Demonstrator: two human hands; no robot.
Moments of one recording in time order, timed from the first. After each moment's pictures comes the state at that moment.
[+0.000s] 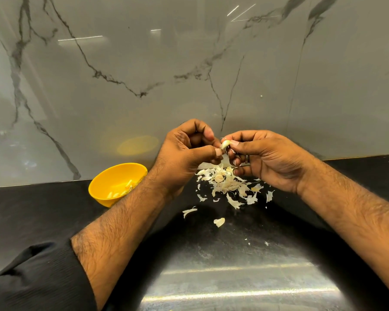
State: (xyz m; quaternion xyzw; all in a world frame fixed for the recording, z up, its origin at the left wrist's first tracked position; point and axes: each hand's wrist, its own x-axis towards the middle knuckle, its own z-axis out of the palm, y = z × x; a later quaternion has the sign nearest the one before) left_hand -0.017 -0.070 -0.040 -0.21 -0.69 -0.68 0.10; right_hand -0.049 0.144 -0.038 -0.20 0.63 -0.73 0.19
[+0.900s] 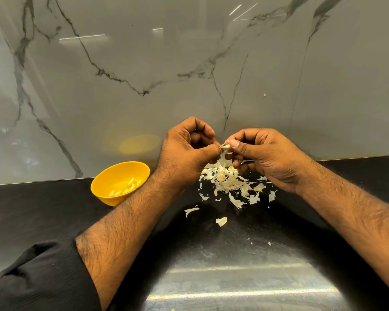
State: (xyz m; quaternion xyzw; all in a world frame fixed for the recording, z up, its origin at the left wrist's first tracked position) left_hand -0.018 -0.066 -0.042 -0.15 -0.75 -0.61 0.19; right_hand -0.052 0.139 -0.046 -0.23 0.70 -0.67 0.07
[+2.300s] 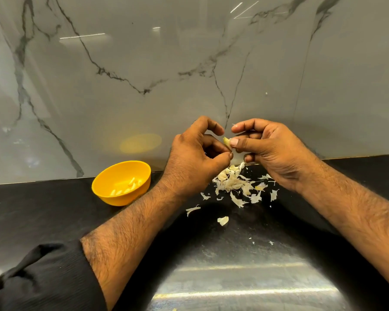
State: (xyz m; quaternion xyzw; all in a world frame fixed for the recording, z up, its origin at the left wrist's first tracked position) left_hand -0.009 -0.056 -0.046 -0.19 -0.84 -0.45 0.24; right_hand -0.055 0.138 -0.045 -0.18 0.69 -0.70 0.01
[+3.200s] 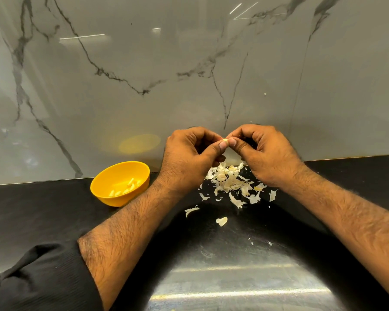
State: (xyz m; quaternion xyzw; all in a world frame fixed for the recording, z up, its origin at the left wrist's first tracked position) left_hand -0.018 -0.061 -0.051 -0.15 -0.80 -0.53 0.22; right_hand -0.046 0.128 -0.048 -0.24 0.85 -0.42 -0.19
